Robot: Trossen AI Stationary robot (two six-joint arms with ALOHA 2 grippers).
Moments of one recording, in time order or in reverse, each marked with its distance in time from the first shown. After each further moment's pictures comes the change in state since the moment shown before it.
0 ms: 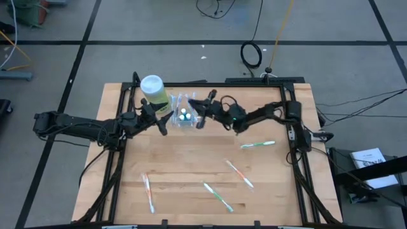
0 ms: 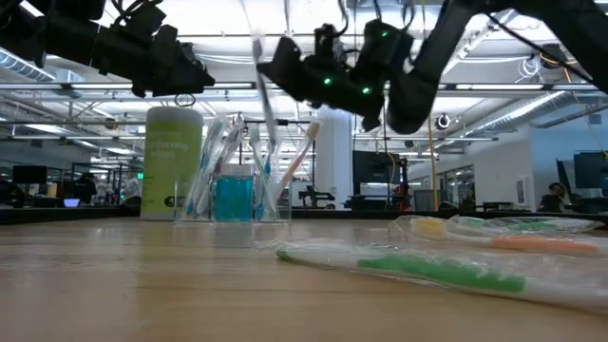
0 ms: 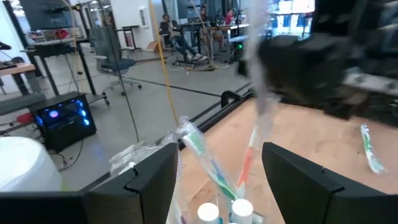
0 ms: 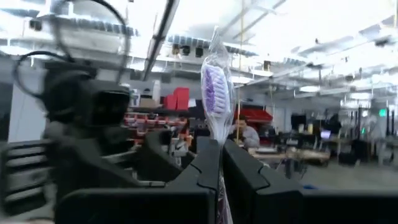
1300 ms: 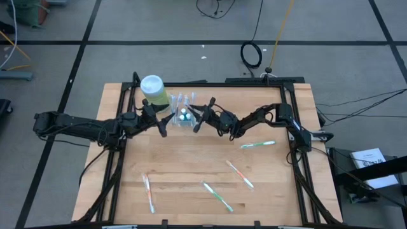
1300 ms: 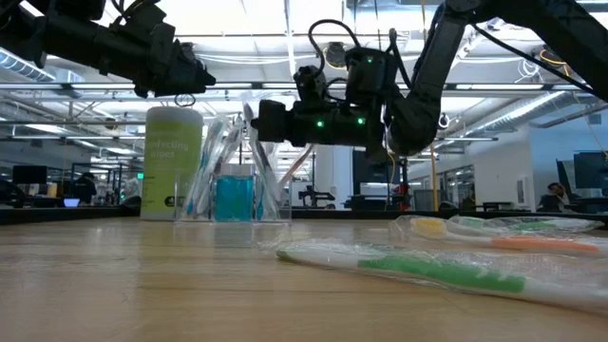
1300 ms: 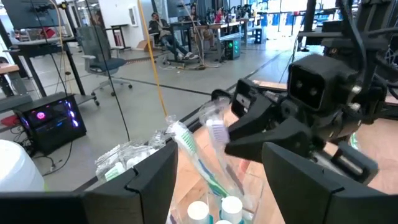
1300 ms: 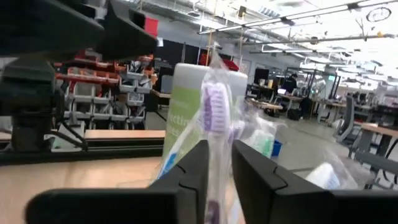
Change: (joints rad) left arm 0.000 0.000 0.000 -0.008 0.045 0.000; right arm 0.034 0.107 -0.009 -0.112 0.213 -0.128
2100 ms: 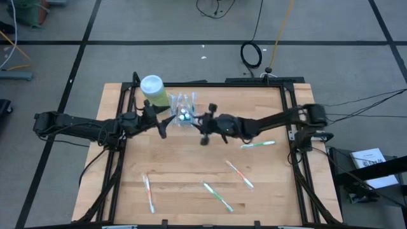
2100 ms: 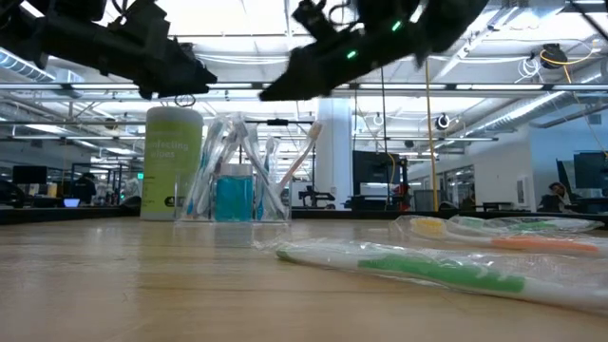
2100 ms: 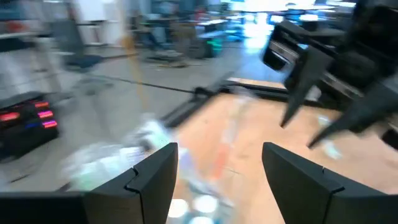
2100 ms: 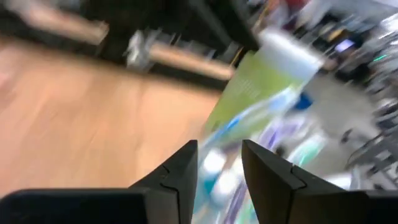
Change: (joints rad) left arm -0.002 0.000 0.000 -0.011 0.078 -0.022; right arm 0.156 -0.426 0.000 -0.894 0.023 -0.112
